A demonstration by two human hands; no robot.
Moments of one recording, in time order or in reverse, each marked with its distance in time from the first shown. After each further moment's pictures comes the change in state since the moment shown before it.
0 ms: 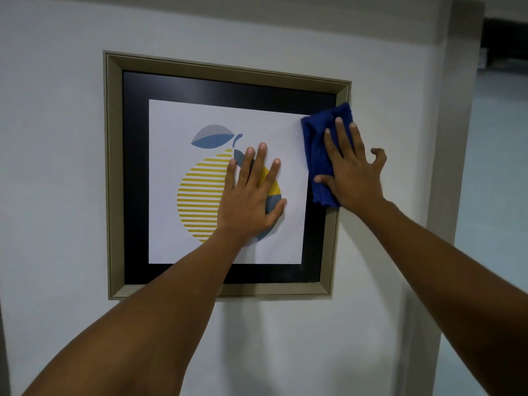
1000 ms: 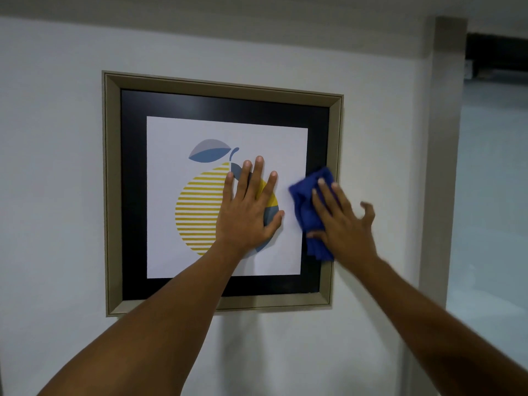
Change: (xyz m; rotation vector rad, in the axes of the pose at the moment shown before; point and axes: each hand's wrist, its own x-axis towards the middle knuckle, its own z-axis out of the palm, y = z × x) left_hand 0.000 0.000 0.001 -0.010 -0.011 0.004; right_hand -0.075 -0.012 0.041 -0.077 0.026 -0.121
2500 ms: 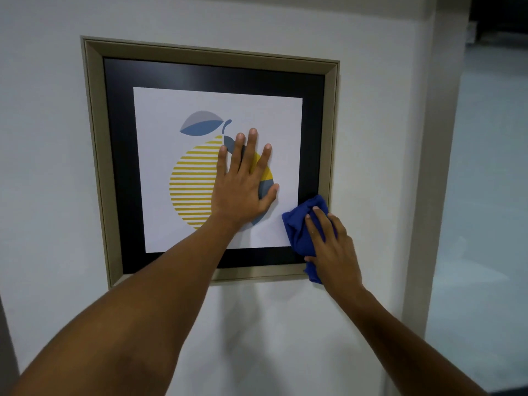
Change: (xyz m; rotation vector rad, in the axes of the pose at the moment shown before) left_hand 0.000 0.000 -0.004 -0.002 -0.037 0.019; right_hand -0.093 -0.048 0.017 0.267 -0.044 0.098
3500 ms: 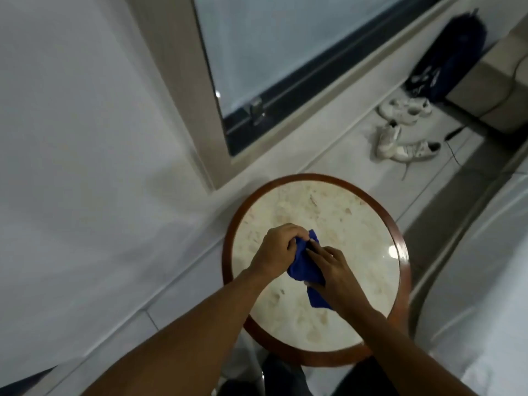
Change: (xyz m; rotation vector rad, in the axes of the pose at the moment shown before) left_hand -0.557 0.584 0.094 -1.513 -1.347 -0.111; right_hand -0.700 0.086 -0.056 0.252 -1.015 0.912
